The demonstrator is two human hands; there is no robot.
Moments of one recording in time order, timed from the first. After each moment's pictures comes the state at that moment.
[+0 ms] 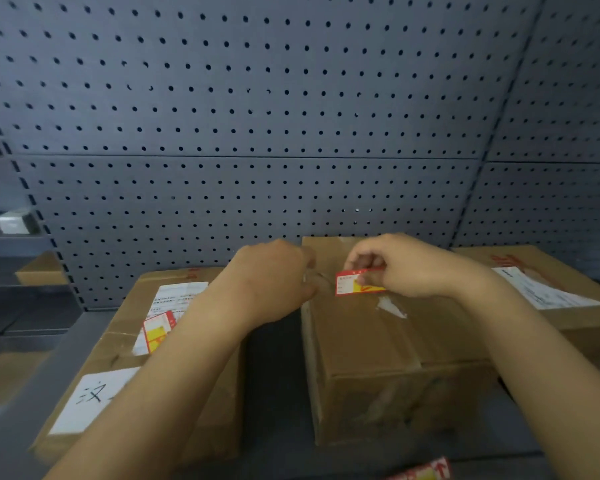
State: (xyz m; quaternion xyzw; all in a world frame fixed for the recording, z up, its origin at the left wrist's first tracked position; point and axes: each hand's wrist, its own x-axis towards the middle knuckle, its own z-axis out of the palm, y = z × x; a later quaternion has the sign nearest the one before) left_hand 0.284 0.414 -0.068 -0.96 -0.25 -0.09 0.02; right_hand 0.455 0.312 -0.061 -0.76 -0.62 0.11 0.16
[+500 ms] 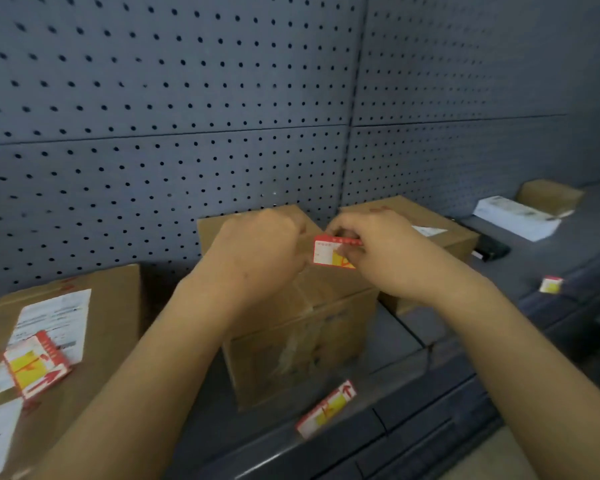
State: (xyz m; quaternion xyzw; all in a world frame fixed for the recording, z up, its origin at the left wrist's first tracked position) left_hand 0.339 0.337 -0.058 -0.98 -0.10 -0.16 0.01; right_hand 0.441 0.197 -0.066 -0.84 -0.49 -0.08 0.21
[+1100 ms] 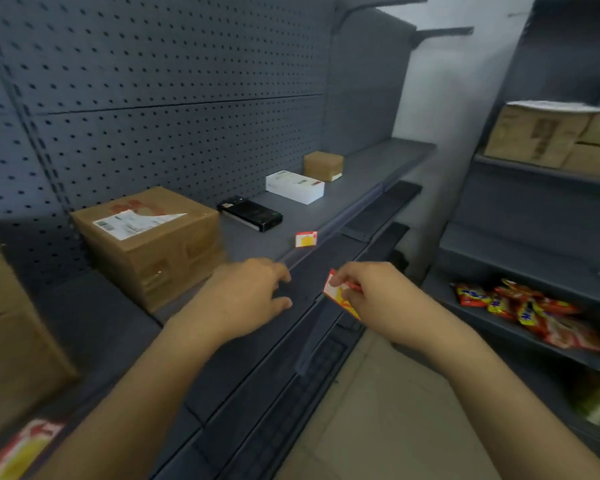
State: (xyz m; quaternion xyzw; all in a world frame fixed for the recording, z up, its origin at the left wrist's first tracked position) left_hand 0.475 0.046 -0.121 -0.98 0.15 -0.04 -0.07; right_hand 0.489 -0.159 -0.130 -0.96 -0.20 -0.03 0.21
